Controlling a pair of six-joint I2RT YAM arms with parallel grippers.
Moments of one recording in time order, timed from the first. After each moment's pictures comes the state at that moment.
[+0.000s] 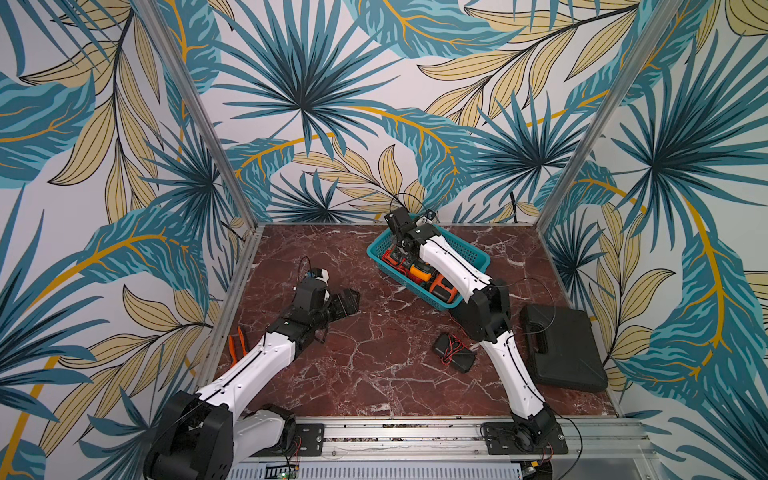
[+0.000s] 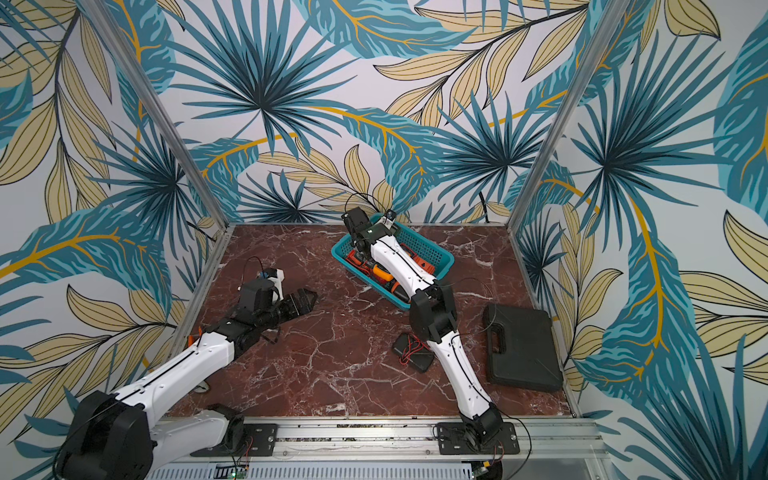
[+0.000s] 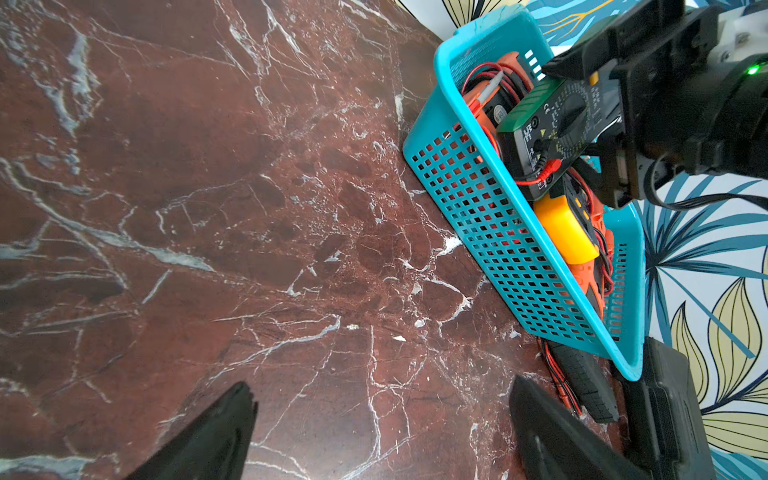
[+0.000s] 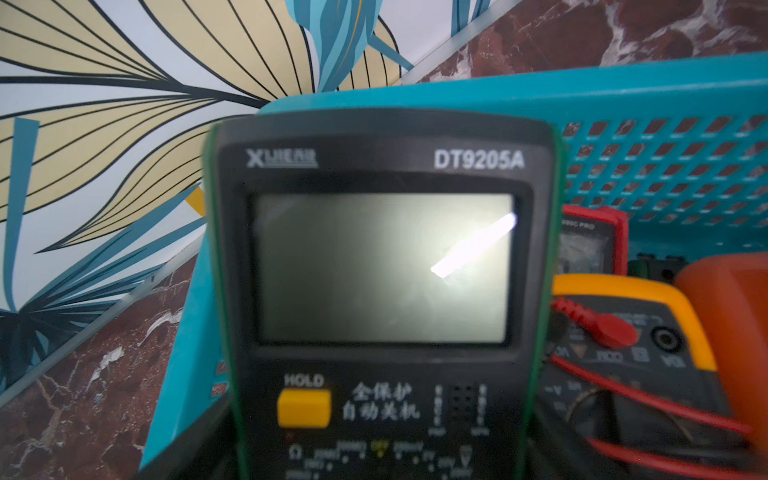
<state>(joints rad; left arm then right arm) -0.32 1.16 0.64 -0.11 0.14 -0.69 0.56 2.49 2.46 -0.91 0.56 1.06</state>
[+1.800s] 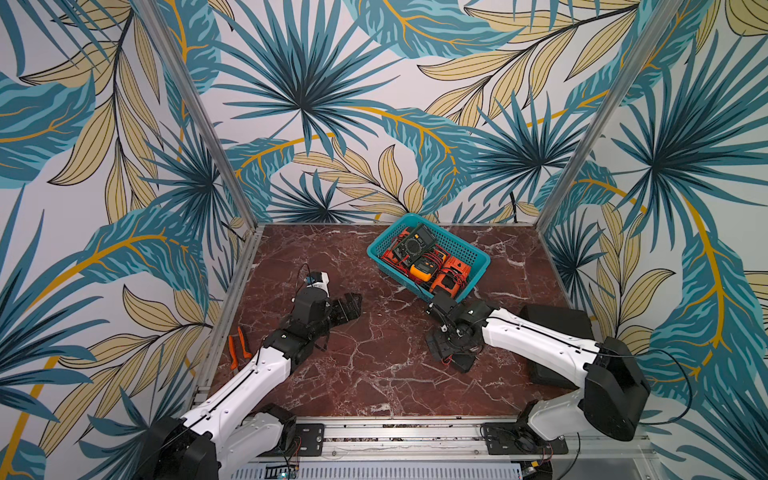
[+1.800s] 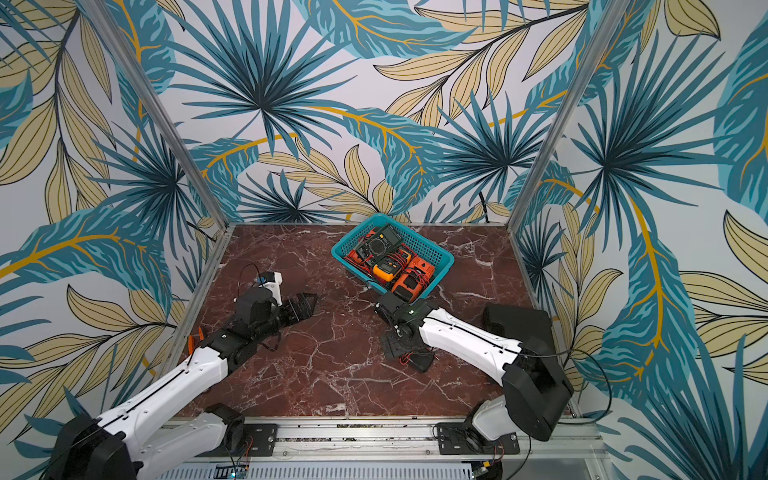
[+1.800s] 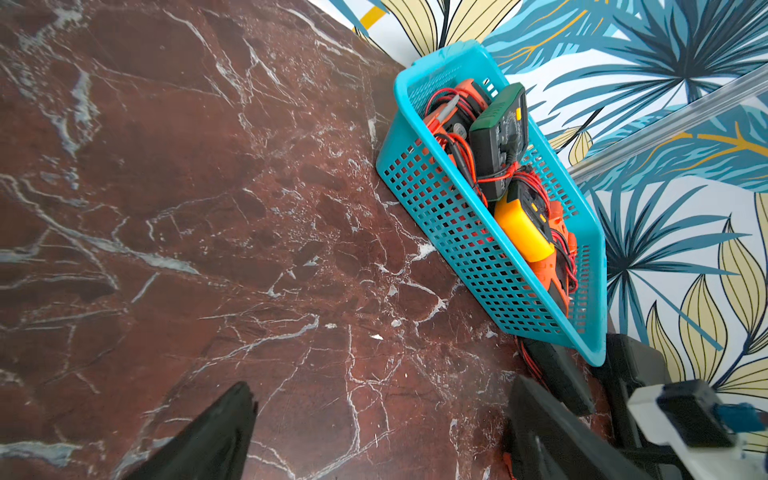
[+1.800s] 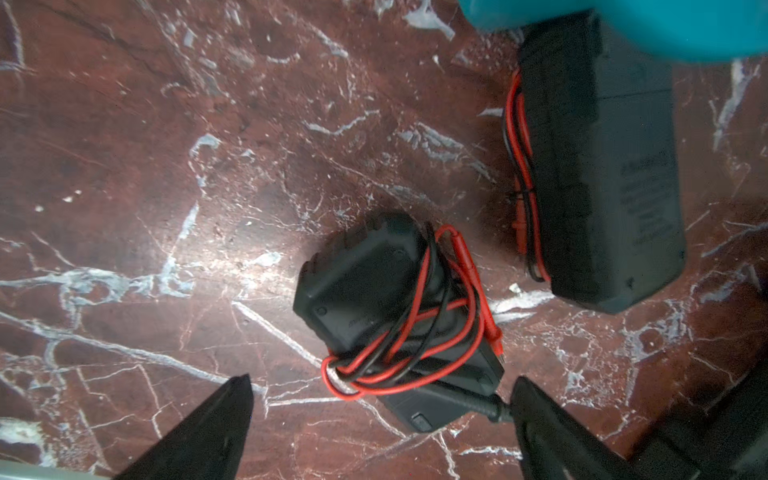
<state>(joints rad) -0.40 1.02 0.58 -0.08 0.05 -0.72 0.76 1.49 1.02 -0.94 0.20 0.42</state>
